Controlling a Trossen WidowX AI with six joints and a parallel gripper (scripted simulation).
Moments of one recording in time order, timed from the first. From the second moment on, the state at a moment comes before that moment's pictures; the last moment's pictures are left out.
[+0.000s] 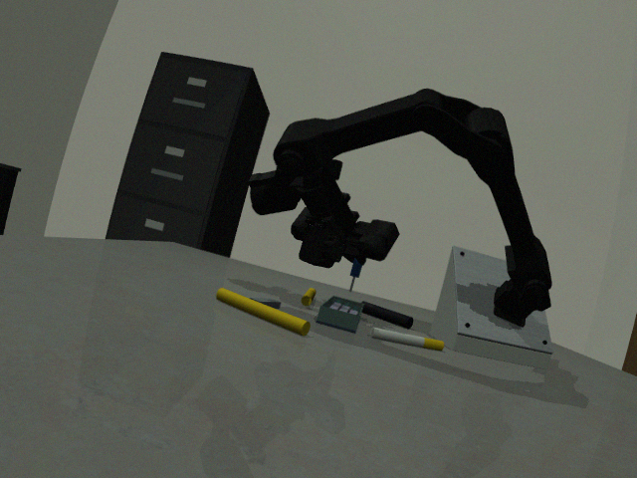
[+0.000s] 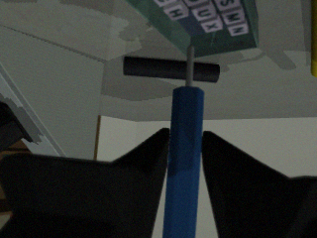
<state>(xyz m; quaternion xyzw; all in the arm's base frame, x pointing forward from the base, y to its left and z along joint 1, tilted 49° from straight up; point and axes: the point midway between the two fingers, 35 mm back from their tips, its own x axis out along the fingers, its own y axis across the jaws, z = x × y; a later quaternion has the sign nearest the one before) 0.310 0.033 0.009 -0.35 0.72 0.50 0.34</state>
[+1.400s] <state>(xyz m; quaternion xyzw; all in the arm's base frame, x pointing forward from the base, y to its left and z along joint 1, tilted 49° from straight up) 0.308 0.039 -0.017 -0.36 0.72 0.50 0.33</state>
